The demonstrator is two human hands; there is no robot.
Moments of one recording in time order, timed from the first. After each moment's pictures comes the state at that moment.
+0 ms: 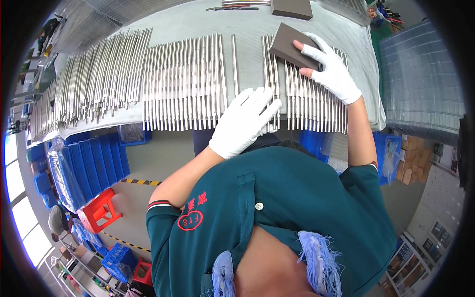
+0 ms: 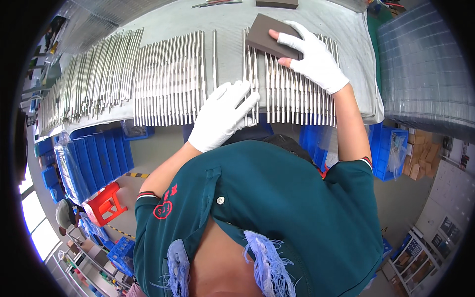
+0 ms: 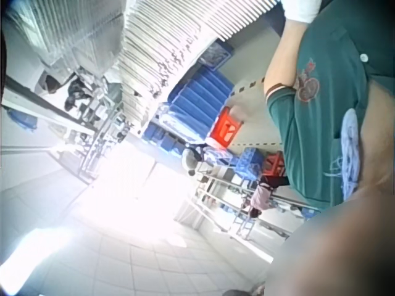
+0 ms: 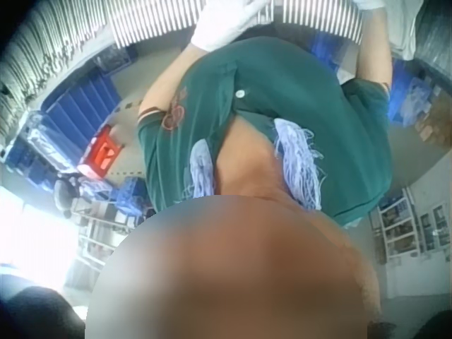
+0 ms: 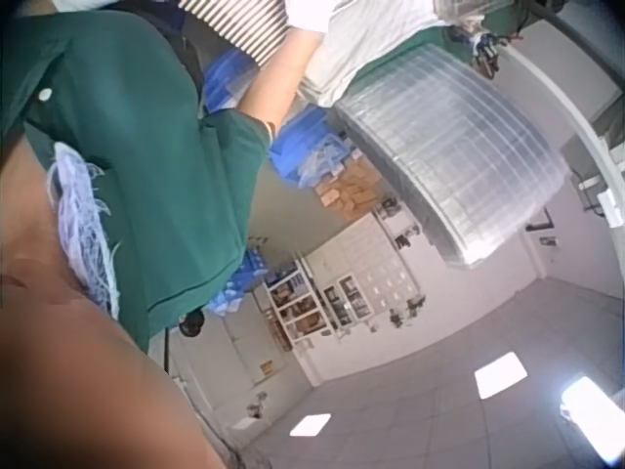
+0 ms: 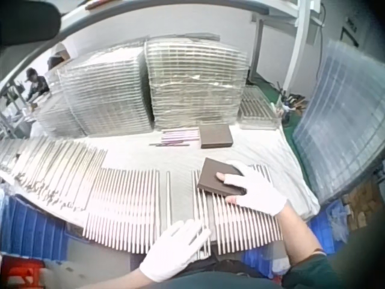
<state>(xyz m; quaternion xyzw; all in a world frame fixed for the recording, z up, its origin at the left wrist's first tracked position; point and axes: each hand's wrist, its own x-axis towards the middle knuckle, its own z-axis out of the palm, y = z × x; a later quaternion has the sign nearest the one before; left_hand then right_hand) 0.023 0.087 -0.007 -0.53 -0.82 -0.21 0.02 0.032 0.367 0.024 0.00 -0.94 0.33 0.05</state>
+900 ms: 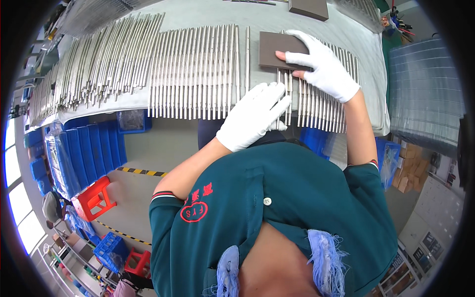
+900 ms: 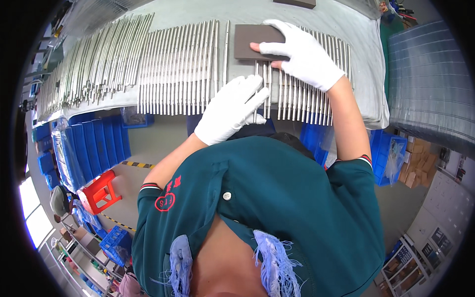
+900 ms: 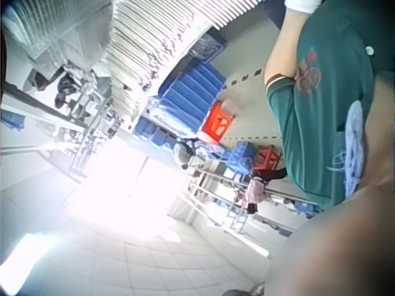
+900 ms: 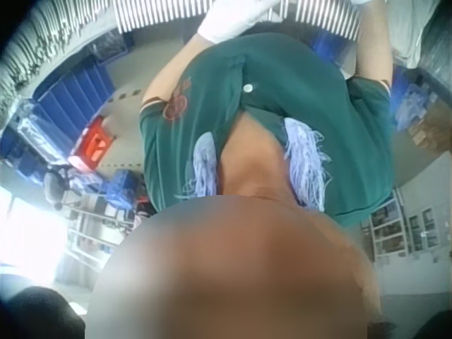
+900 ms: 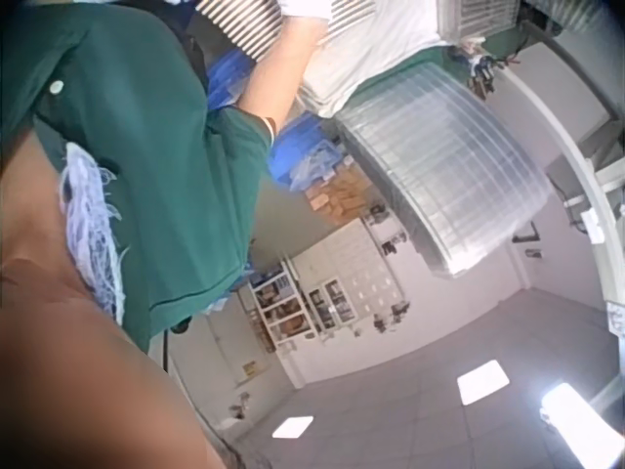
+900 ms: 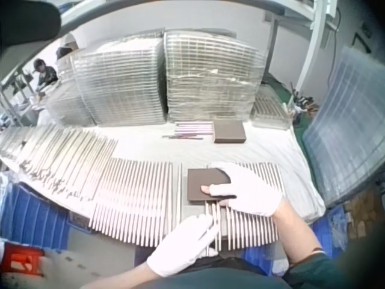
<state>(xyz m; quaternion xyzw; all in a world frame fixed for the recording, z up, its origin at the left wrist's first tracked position) 0.023 0.083 -0.007 -0.53 -0.80 -0.26 -0.02 0.010 0.337 0.030 0.19 -0.96 0.22 0.01</state>
